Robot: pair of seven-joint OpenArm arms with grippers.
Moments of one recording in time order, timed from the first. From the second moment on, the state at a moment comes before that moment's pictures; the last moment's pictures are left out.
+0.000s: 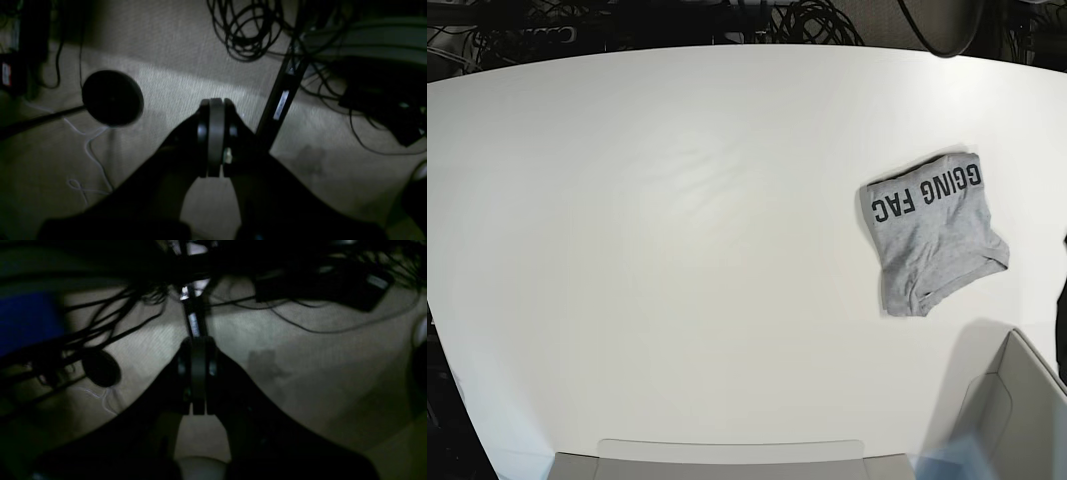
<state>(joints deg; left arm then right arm) 27.2 -10.0 -6.9 1.8 -11.1 -9.8 -33.1 -33.6 -0.7 35.8 40.2 -14.4 34.3 6.9</state>
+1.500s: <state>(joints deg) 9.3 -7.3 7.1 0.4 -11.5 7.0 -21.0 -8.9 8.0 45.1 6.8 -49.0 0.5 5.0</state>
